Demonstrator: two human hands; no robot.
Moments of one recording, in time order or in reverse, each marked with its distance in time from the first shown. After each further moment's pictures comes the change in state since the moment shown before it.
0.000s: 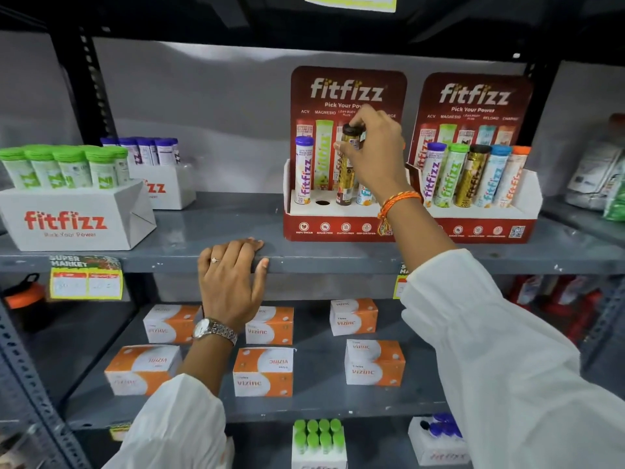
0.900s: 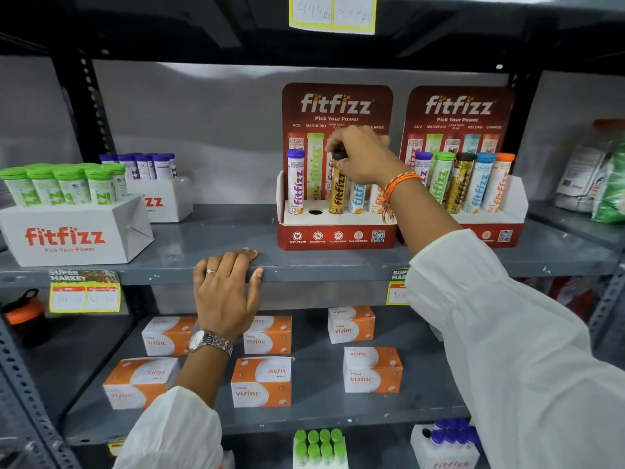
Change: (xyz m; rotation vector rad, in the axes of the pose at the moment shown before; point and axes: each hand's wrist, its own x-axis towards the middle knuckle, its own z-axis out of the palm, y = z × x) left_hand -0.001 0.000 -0.002 0.032 -0.053 -0.017; right_hand 0.029 0.001 -0.011 -0.204 -0.448 -0.055
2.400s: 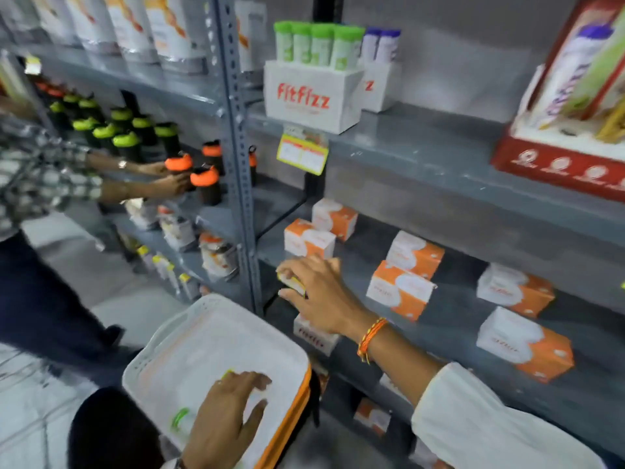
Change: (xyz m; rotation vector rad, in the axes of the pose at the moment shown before) left_hand -0.398 -0.059 -0.187 -0.159 -0.598 -0.572; right_hand -0.283 -0.241 0.243 0.655 -0.525 -0.644
